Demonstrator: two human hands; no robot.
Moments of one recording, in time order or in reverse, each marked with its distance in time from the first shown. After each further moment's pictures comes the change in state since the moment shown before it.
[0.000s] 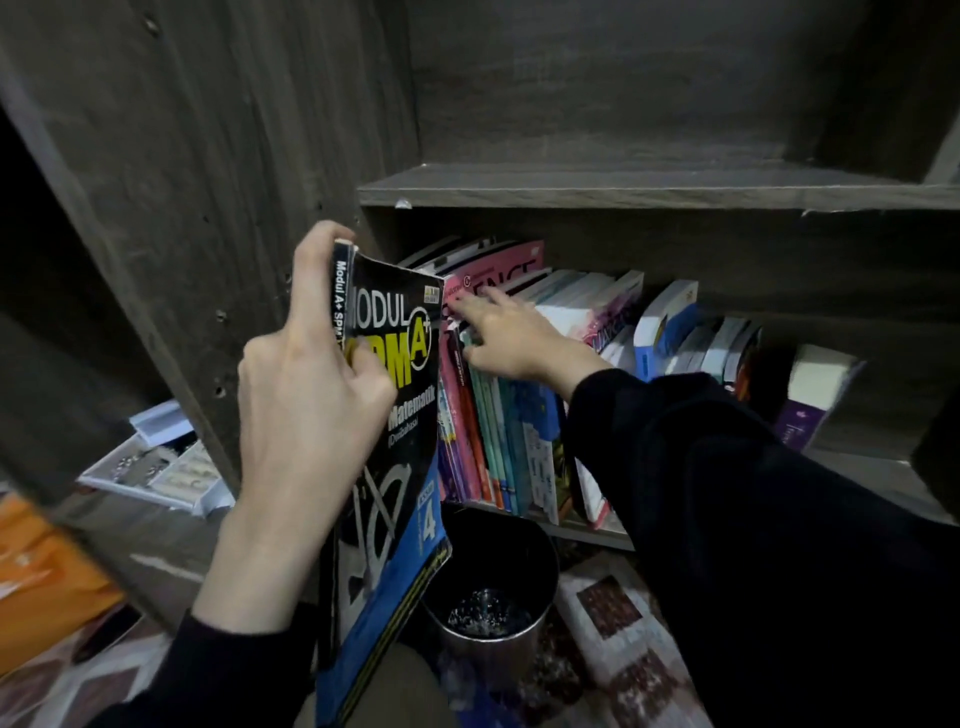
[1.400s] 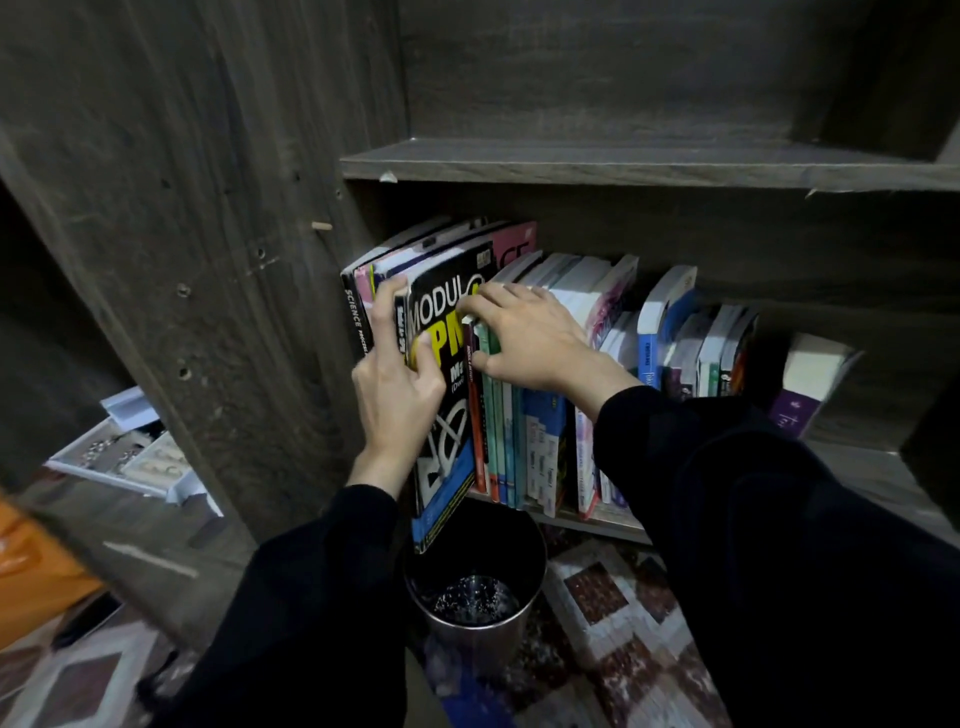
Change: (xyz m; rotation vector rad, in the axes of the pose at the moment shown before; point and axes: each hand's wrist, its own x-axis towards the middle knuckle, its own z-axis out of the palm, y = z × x) left_hand 0.005 -0.069 0.135 -0.248 0.152 0.110; right_hand -0.018 0.023 0.015 -0.204 0.185 -0.079
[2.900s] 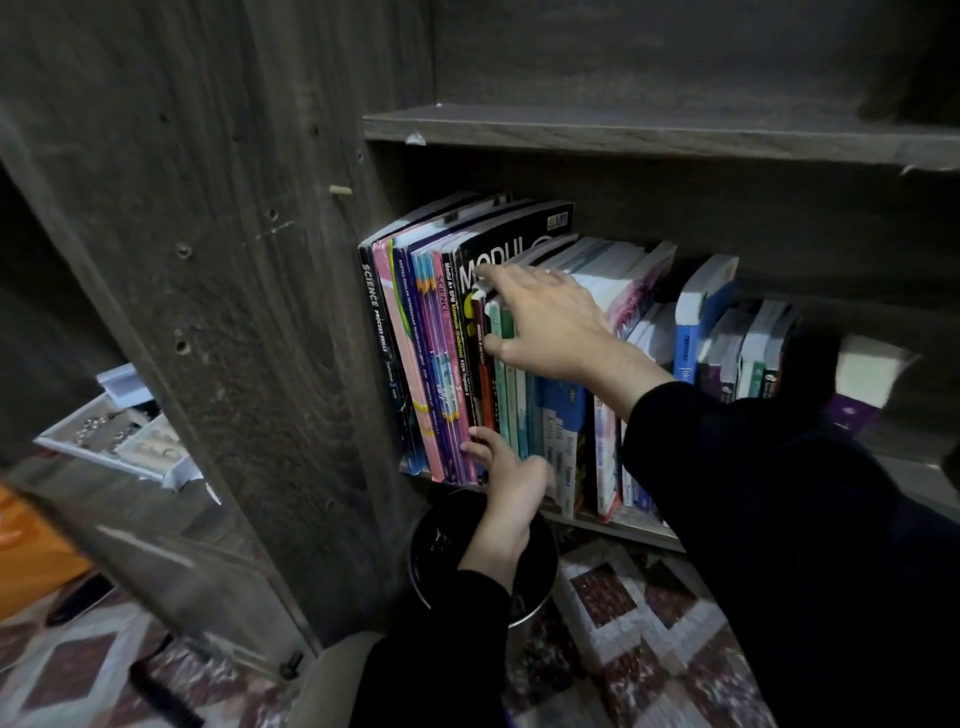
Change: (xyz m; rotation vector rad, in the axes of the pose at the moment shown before) left_hand -0.099 -0.017 0.084 -0.439 -0.555 -1.120; right_hand 0.011 -0.008 0.008 0.061 0.010 0.036
